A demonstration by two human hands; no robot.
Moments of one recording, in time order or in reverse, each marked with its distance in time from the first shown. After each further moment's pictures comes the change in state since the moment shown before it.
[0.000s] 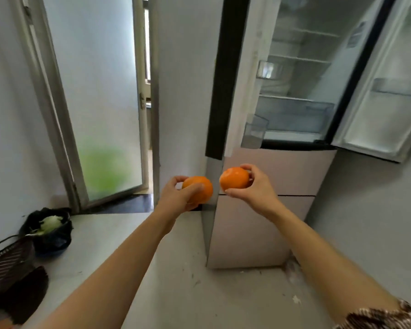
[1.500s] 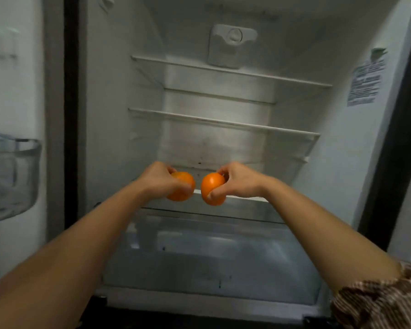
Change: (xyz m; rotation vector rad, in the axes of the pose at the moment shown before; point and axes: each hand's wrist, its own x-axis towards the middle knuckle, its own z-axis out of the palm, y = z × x) left_hand 0.600 0.194 0.464 0.679 0.129 0.256; right_hand 0.690 0.178 -0.398 -0.563 -0.295 -0.293
